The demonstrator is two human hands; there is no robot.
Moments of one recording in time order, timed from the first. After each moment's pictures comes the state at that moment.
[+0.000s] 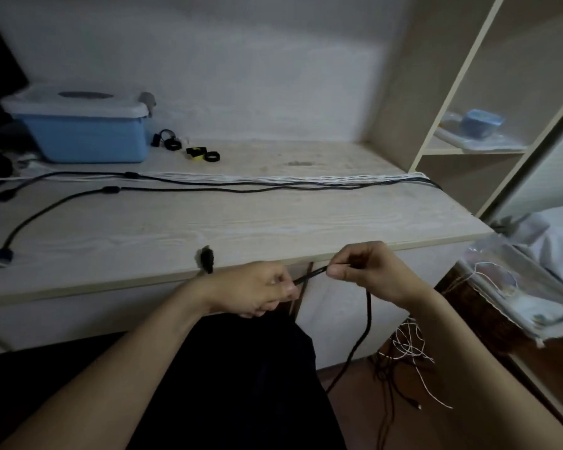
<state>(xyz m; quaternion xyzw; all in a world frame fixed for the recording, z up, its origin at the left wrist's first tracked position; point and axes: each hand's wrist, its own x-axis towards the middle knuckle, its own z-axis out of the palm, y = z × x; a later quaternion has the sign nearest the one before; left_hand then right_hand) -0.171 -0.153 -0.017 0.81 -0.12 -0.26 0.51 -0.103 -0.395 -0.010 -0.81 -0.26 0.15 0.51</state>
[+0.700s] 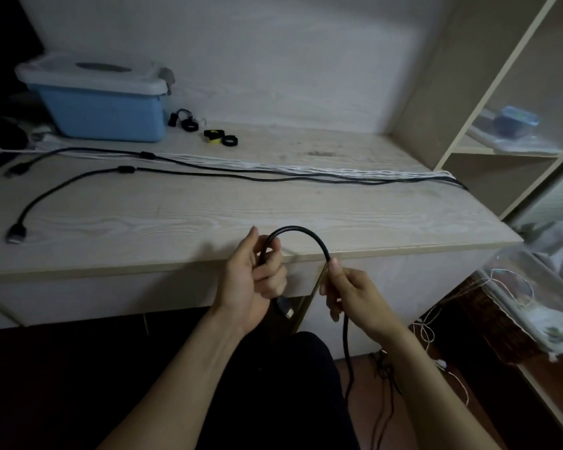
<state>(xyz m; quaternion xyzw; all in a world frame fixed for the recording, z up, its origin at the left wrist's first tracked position) -0.174 -0.164 -0.048 0.32 0.03 -0.01 0.95 -0.119 -0.350 -0.073 -0.80 -0.18 0.15 0.56</state>
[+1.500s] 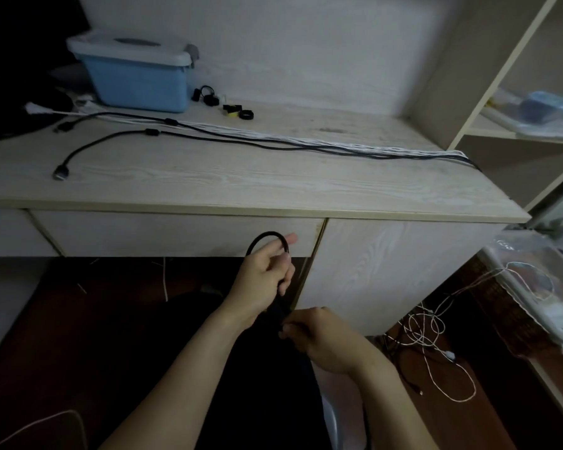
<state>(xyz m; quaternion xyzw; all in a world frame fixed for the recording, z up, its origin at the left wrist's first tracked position) -0.240 -0.211 -0.095 0.68 0.08 0.08 0.72 -0.214 -0.373 -0.116 -0.85 -0.38 0.24 0.28</state>
